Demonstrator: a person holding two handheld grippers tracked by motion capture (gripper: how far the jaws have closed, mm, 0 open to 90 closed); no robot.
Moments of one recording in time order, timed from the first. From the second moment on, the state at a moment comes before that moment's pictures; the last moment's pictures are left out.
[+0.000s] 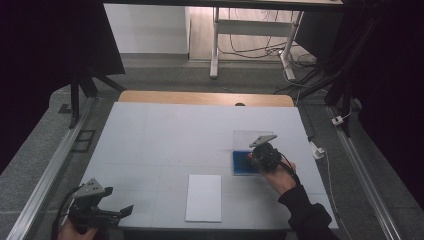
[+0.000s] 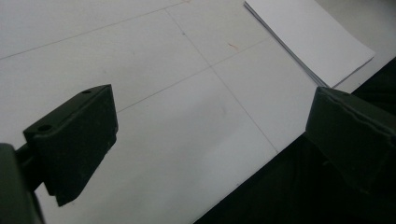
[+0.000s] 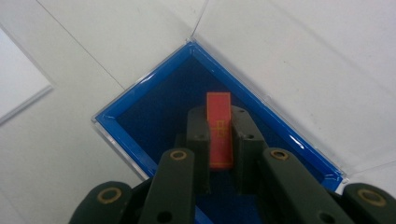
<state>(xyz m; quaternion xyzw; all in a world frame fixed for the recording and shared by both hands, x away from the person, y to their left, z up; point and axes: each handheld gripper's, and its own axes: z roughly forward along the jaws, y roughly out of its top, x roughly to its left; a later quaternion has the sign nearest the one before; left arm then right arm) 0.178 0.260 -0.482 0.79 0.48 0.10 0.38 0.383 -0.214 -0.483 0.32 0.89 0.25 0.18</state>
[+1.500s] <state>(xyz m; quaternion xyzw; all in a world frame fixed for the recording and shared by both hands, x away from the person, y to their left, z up) 0.178 0.262 -0.482 0.78 0.48 0.09 0.38 0.391 -0.242 -0.473 0.36 0.87 0.31 0.16</state>
